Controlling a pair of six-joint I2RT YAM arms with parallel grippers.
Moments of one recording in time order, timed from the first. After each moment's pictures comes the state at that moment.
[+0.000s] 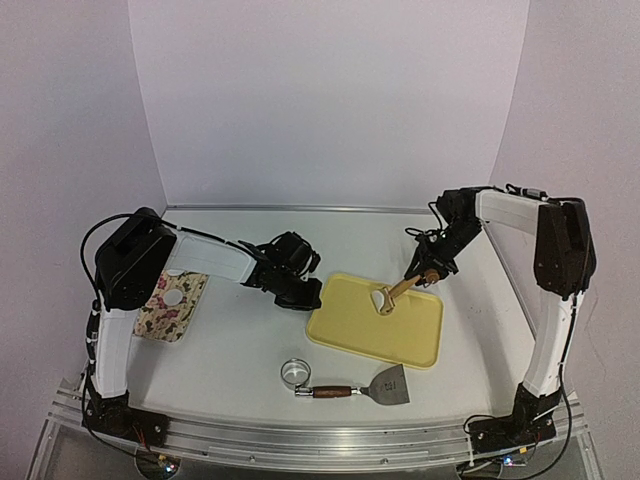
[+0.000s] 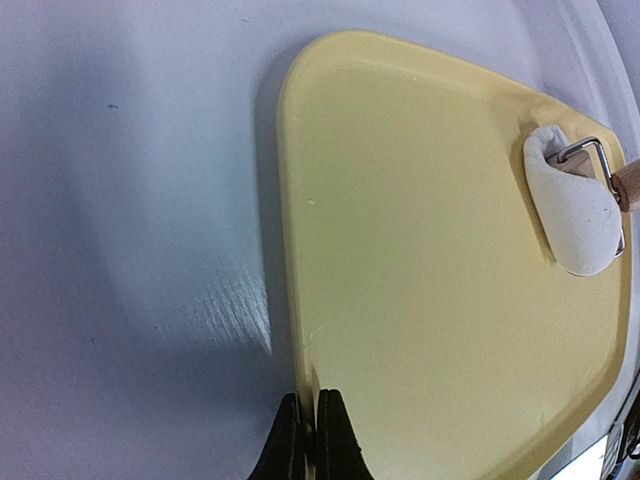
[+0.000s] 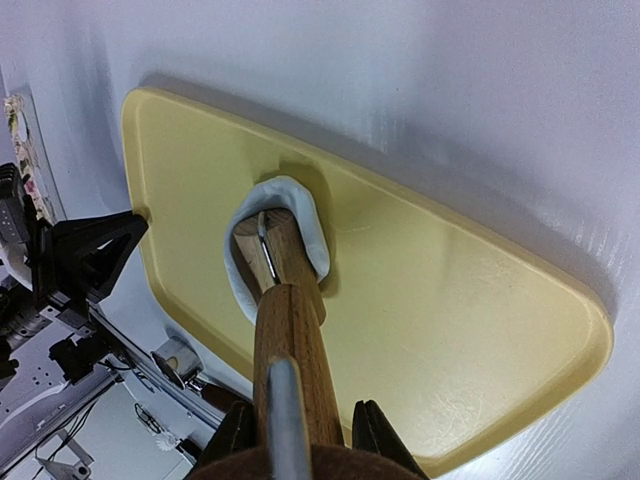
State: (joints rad) left arm -0.83 2.13 1.40 -0.22 0.16 -0.55; right arm 0.23 2.04 1.59 -1.07 -0.56 0.30
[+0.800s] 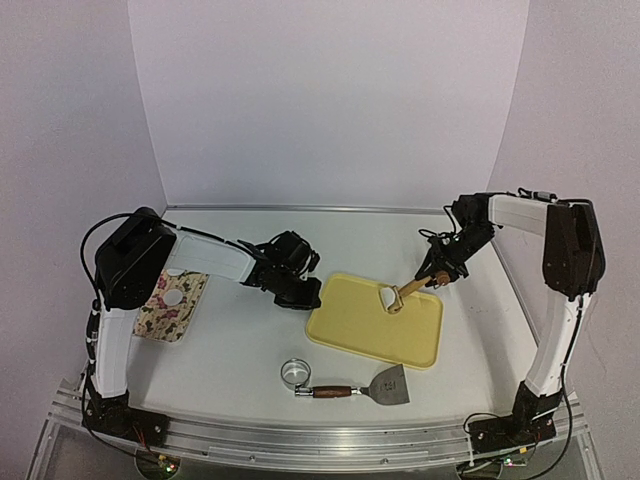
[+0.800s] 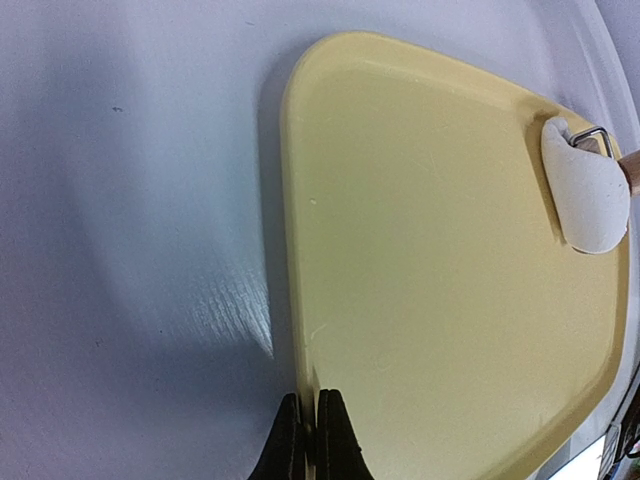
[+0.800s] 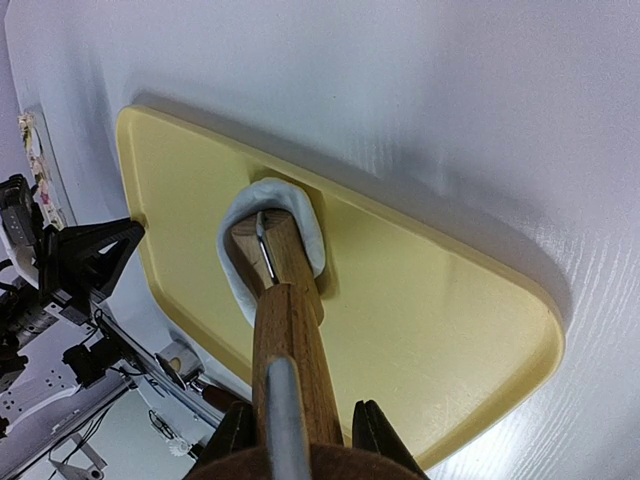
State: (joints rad) left arm -0.82 2.13 1.40 -0.22 0.17 -0.55; right arm 0.15 2.00 1.50 -1.03 -0.60 0.27
